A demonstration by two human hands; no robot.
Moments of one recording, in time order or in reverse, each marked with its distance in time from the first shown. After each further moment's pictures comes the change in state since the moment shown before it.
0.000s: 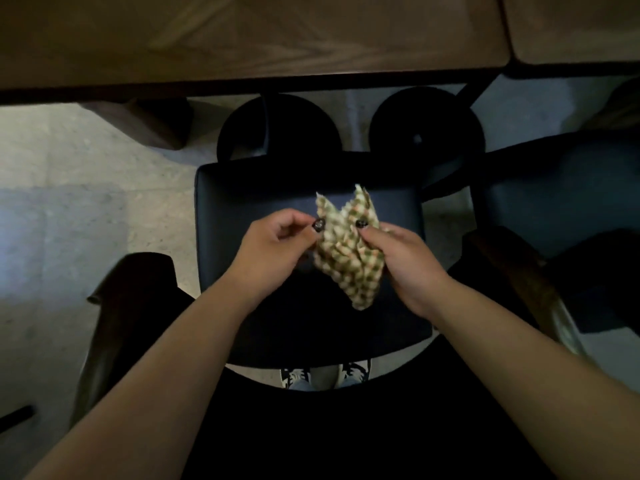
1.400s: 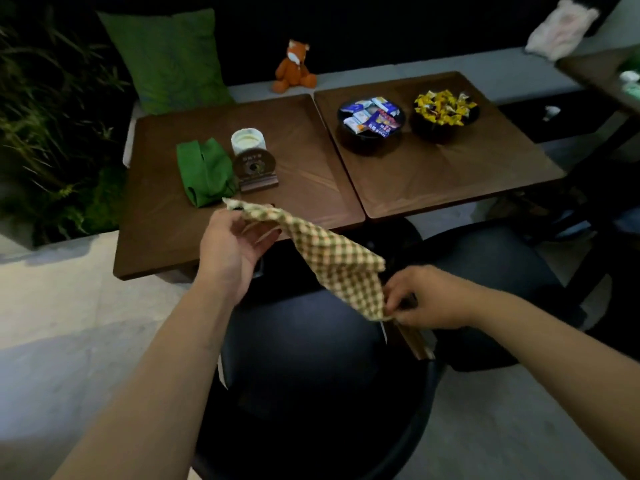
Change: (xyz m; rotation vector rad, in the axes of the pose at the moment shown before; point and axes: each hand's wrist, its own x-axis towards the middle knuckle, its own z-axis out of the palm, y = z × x) left_hand -0.134 0.259 -0.006 -0.808 0.057 0.196; right_hand -0.232 -0.160 -0.103 -1.376 -0.126 -0.580
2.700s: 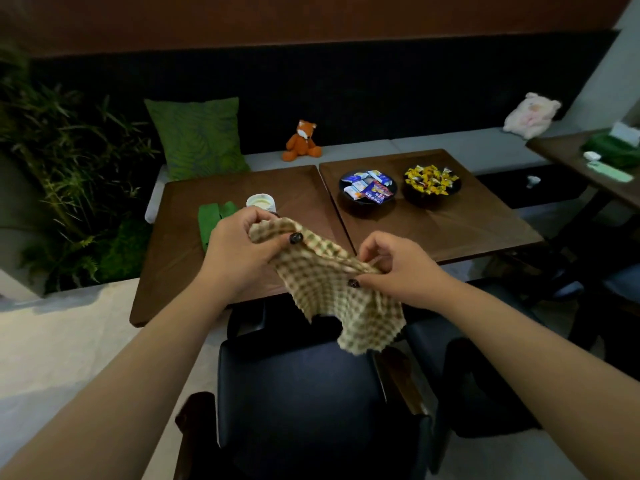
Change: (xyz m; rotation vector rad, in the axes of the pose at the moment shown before) left_hand -0.030 0.073 0.045 1.143 -0.146 0.634; right_hand 0.009 -0.067 -0.088 0.474 0.512 -0.054
